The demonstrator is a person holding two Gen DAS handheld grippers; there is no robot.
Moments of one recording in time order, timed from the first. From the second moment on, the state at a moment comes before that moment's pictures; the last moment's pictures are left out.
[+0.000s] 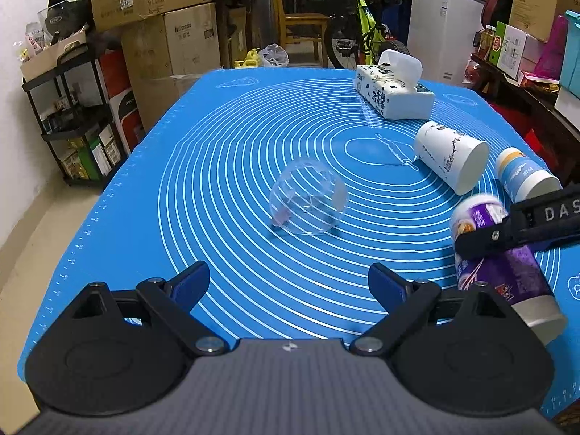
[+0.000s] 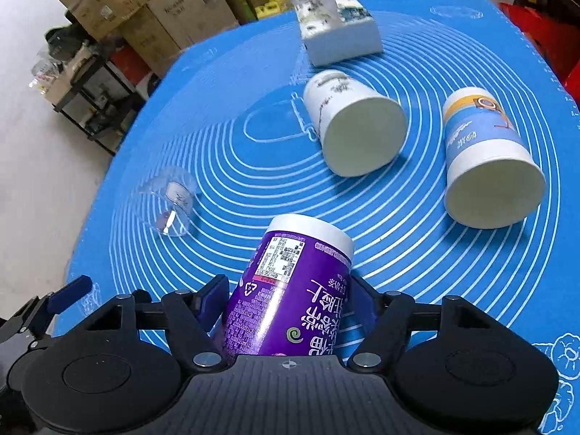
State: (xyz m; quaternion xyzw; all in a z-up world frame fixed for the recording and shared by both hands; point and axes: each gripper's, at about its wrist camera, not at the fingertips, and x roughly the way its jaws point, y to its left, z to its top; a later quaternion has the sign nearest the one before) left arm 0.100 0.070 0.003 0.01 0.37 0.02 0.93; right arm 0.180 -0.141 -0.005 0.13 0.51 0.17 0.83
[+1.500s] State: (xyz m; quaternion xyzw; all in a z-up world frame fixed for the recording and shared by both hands) left arm 0.032 -0.013 0.011 0.04 0.32 -0.04 0.95; right arm 0.023 -0.203 0.005 0.00 0.24 0.10 0.97
